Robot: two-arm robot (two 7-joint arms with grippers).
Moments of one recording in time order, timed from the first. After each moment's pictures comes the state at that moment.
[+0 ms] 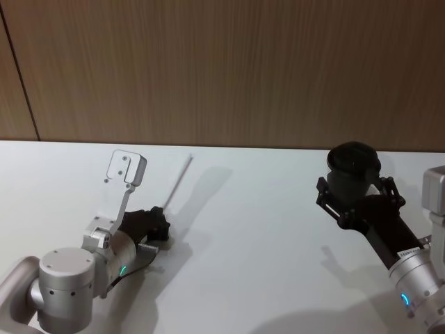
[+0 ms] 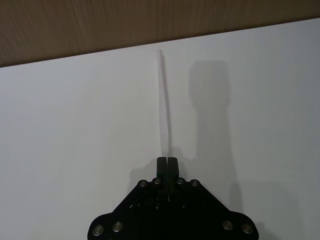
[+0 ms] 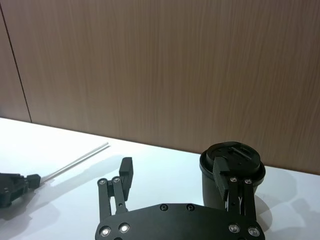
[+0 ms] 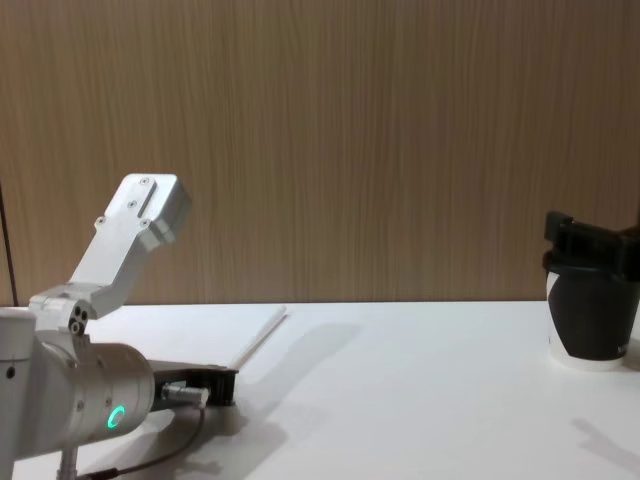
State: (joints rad) left arm -0.30 0.16 0.32 -1.39 -0.25 0.42 -0.02; right arm -0.01 0.34 -0.23 -1.77 0.29 0.03 0.07
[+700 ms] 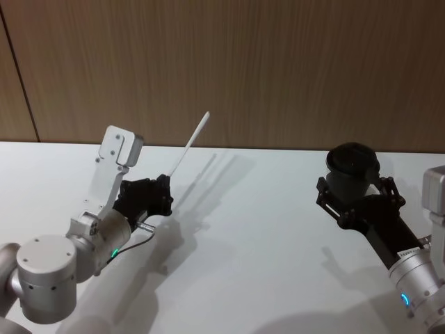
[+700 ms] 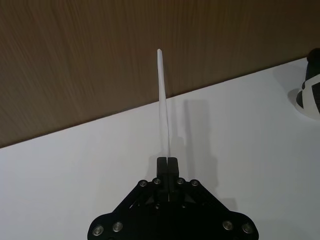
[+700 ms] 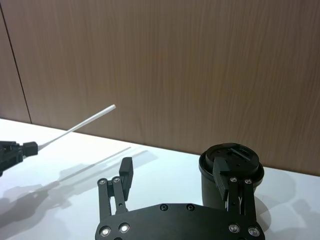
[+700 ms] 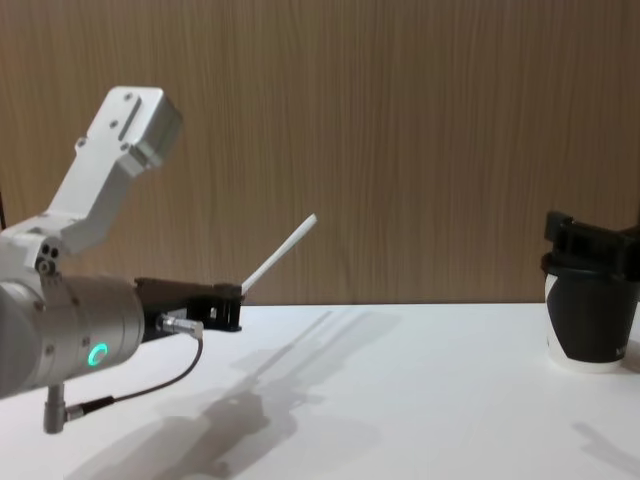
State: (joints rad) left arm -0.29 0.22 0.32 -1.47 -0.23 0.29 -0.13; right arm -0.01 0.34 -0.23 -1.77 0.29 0.03 0.07
